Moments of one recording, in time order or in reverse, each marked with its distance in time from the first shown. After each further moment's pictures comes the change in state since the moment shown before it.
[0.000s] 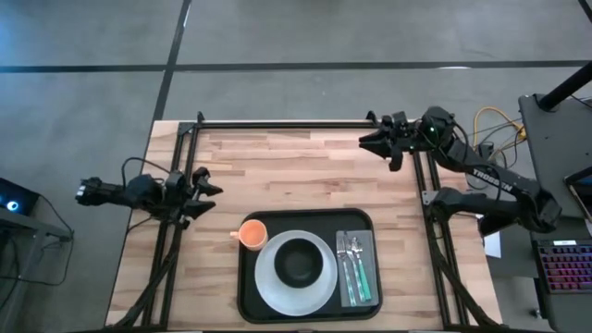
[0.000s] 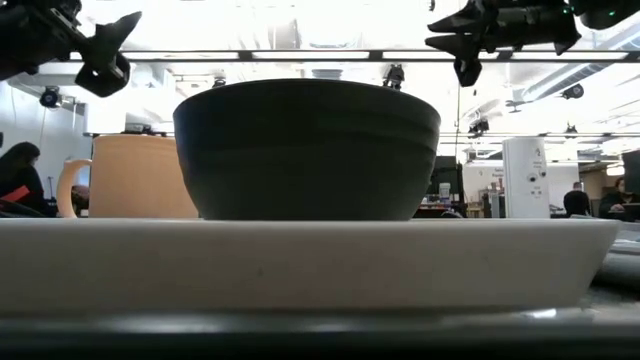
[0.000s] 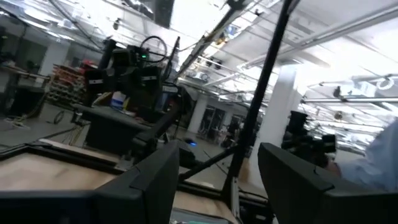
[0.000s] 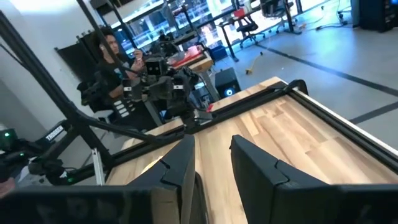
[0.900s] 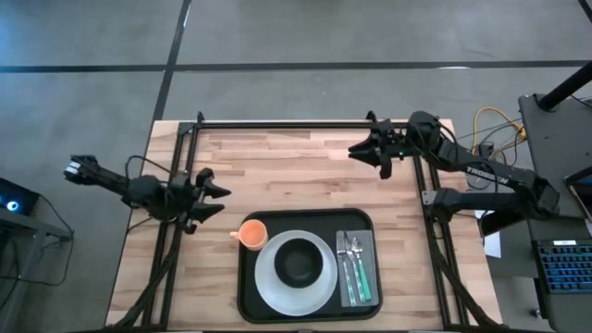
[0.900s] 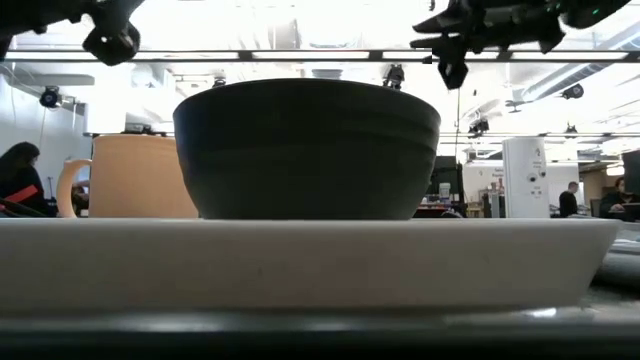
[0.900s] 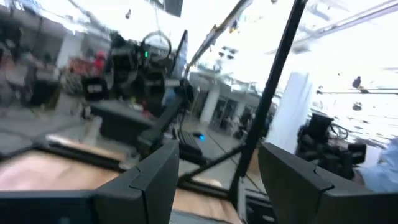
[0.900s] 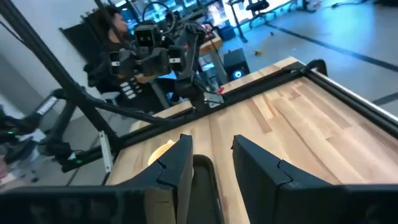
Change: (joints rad) left arm -0.177 0.342 0.168 0.172 -0.213 0.055; right arm 0.148 0.088 0.038 -0.026 0.083 -0.023
